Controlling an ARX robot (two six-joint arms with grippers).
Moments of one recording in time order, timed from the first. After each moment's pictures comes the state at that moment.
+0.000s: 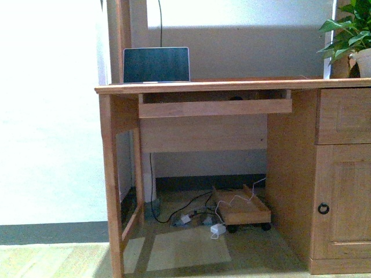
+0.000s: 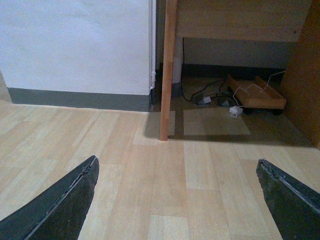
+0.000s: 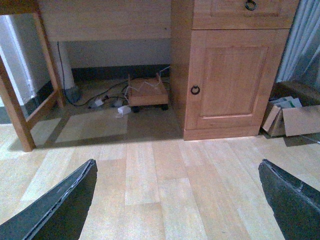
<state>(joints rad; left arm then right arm) -0.01 0.00 0.01 0.00 0.00 -0.01 0.00 0.00 0.02 0.00 0.00 0.00</state>
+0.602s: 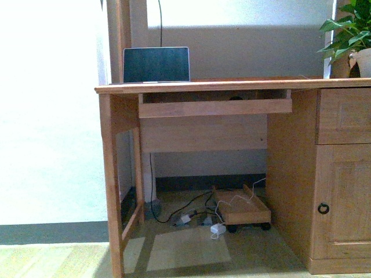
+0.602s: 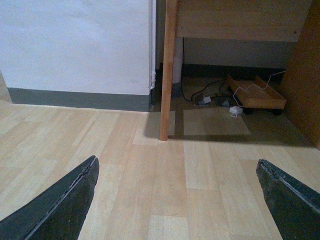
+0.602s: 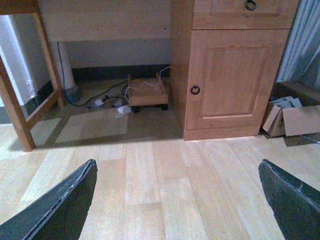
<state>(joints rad) -0.01 0.00 0.01 0.00 0.00 -0.01 0.00 0.00 0.02 0.00 0.00 0.00</state>
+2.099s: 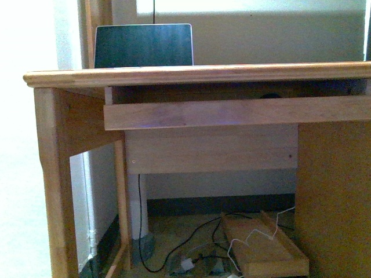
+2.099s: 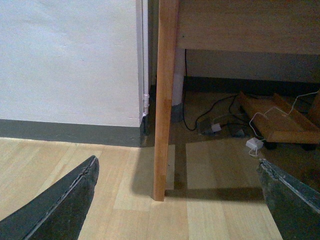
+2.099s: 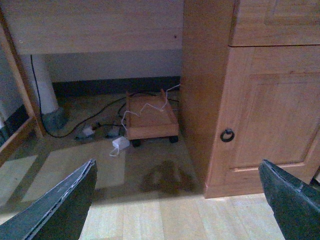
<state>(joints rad) -0.01 0.00 0.01 0.00 0.00 -0.01 0.00 0.00 0.02 0.00 0.00 0.00</state>
